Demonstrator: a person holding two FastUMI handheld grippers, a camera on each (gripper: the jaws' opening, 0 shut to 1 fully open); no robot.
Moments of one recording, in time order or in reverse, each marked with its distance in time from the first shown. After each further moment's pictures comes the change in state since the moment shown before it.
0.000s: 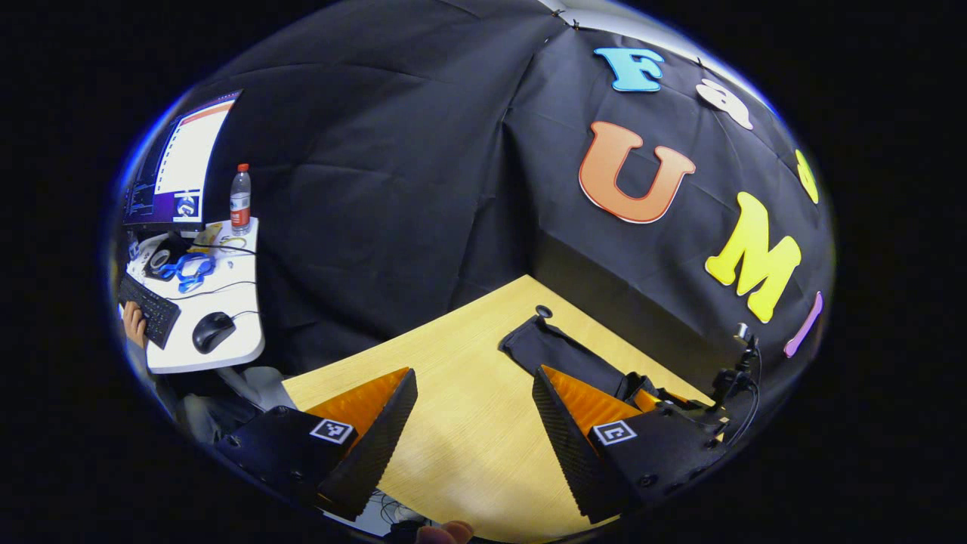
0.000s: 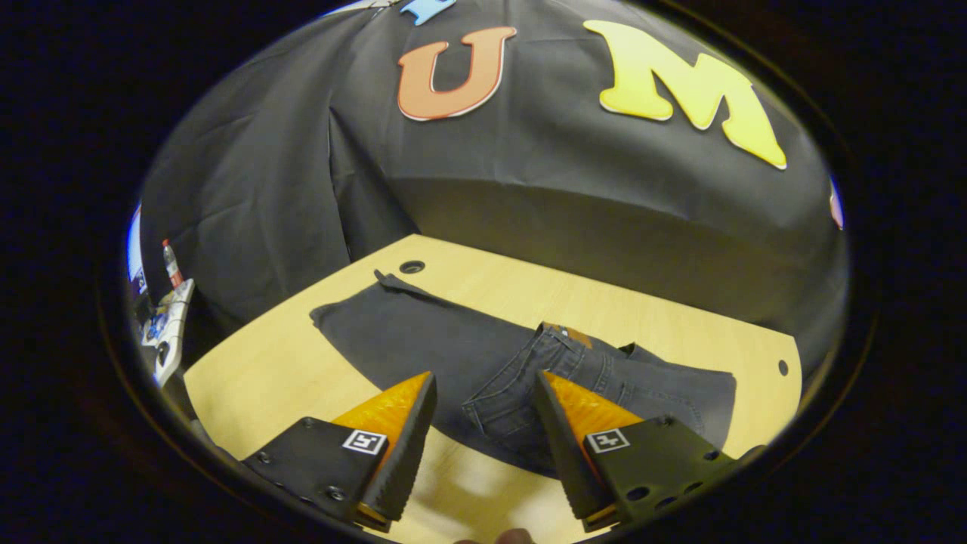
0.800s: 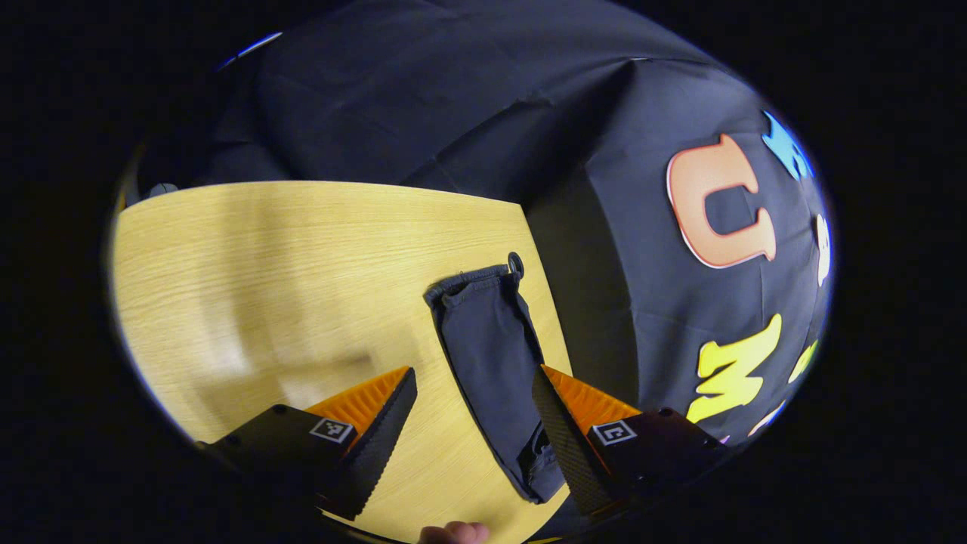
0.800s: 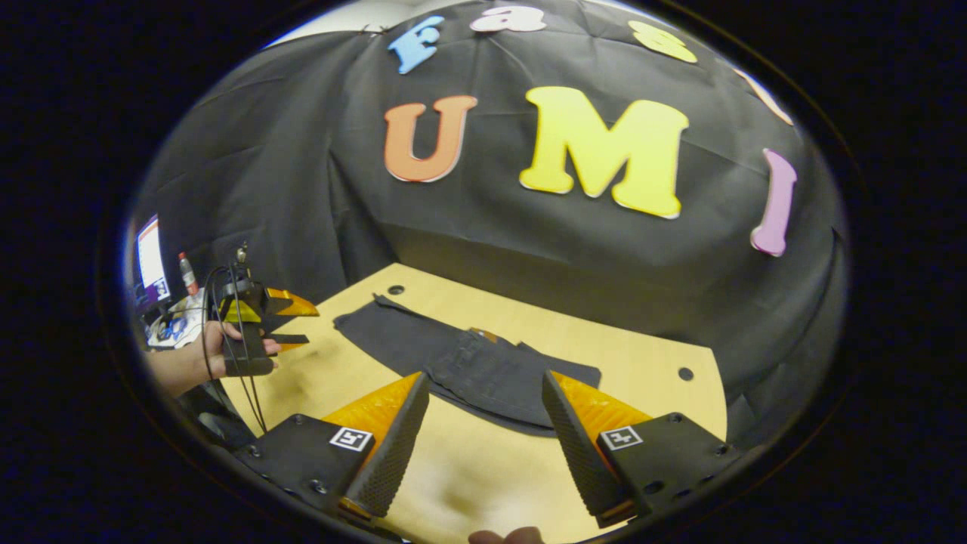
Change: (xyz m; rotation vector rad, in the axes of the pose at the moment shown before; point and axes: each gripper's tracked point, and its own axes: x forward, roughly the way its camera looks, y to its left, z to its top) left arm 0.218 -0.060 -0.071 -0.647 0.356 -0.210; right arm -0.223 -0.092 0.021 0.030 -0.027 -0.171
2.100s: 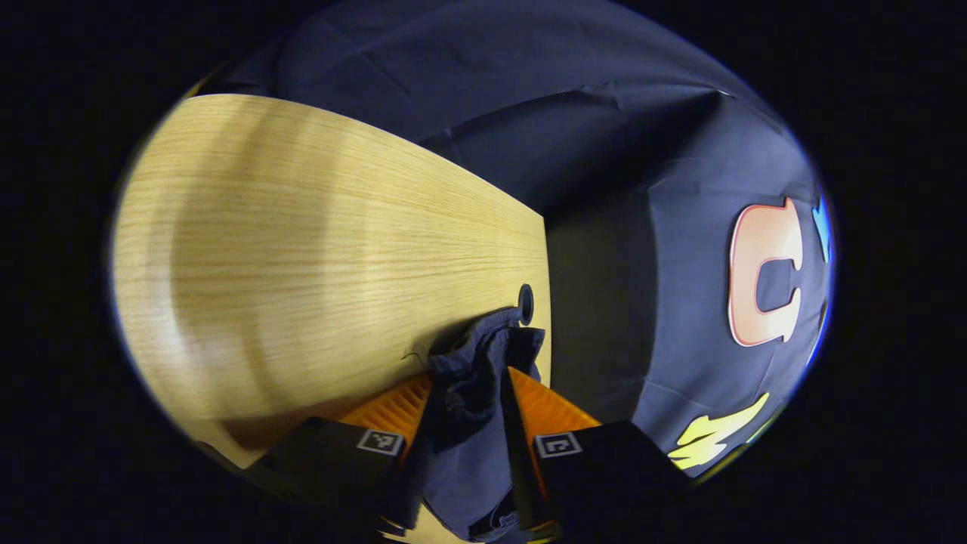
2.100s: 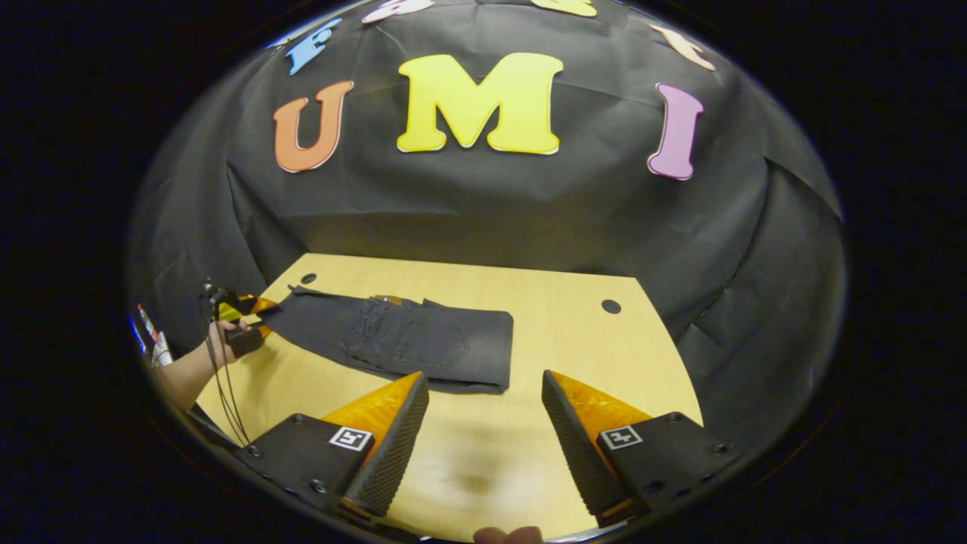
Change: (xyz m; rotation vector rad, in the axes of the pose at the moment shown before) left arm 0.137 0.004 0.036 -0.194 -0.023 -0.054; right arm -0.022 -0.082 -0.039 0.184 0.121 -0.237
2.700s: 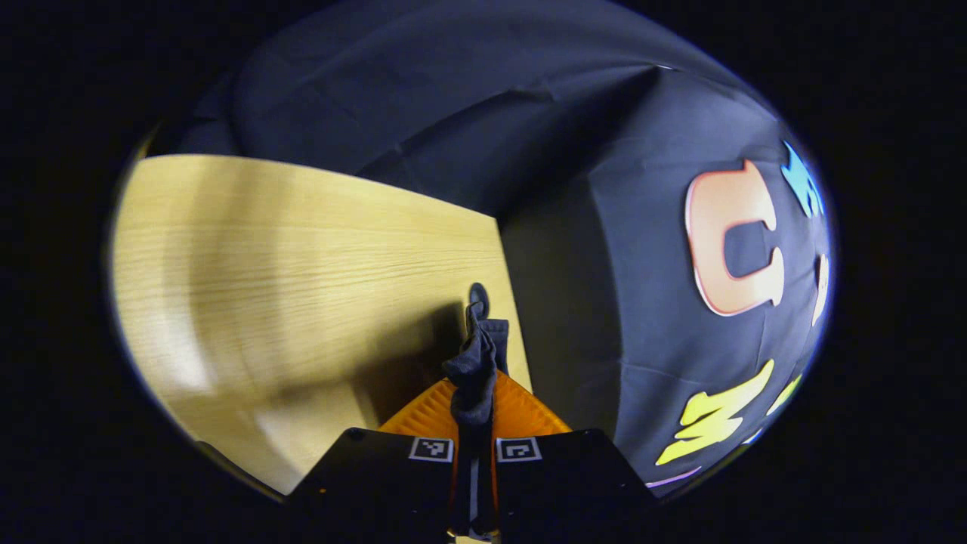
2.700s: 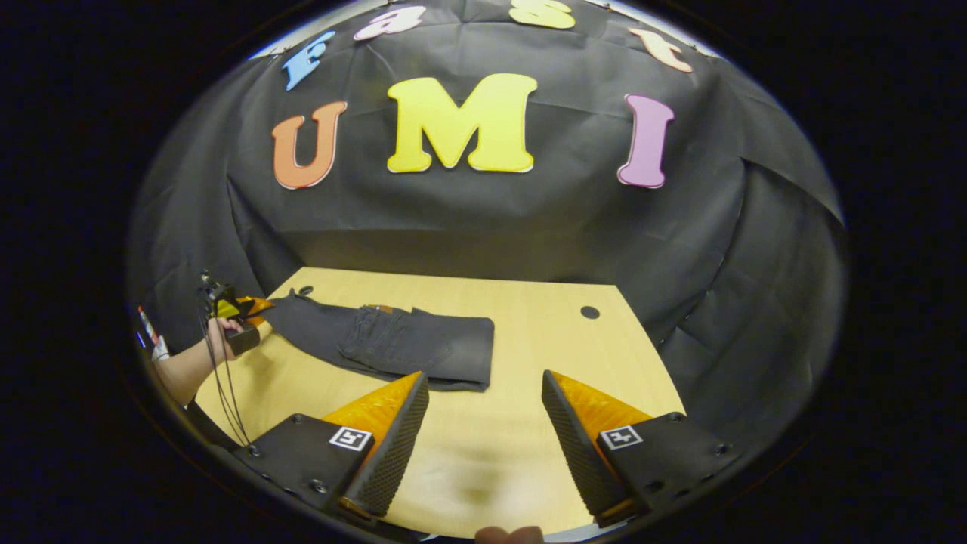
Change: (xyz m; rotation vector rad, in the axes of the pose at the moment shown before) left arm -0.030 -0.061 -0.010 0.170 -0.037 -0.113; right arm -0.045 -0.035 -0.007 0.038 -0.079 -0.030
